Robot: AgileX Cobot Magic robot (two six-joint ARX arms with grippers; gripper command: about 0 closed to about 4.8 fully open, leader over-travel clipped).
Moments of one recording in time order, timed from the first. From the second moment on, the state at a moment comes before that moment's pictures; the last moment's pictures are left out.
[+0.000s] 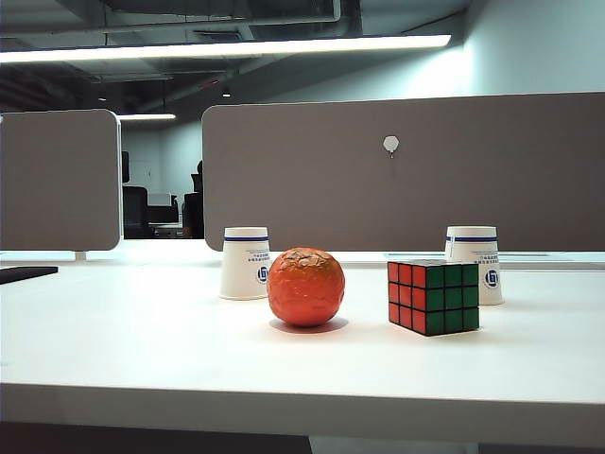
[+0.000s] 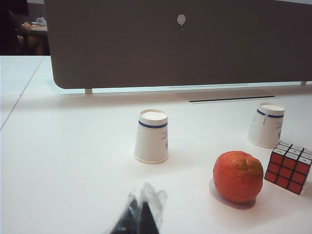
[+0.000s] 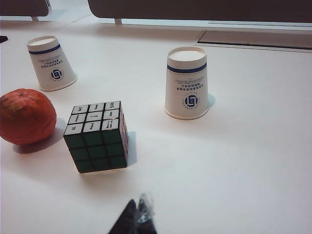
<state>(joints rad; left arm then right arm) -0.20 0.01 0.01 0.06 0.24 -0.04 0.27 0.00 0.01 -0.16 -0.07 0.08</state>
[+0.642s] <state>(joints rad) -0.20 0.00 0.01 0.06 0.57 -0.09 0.27 0.00 0.04 0.15 -0.05 0.08</state>
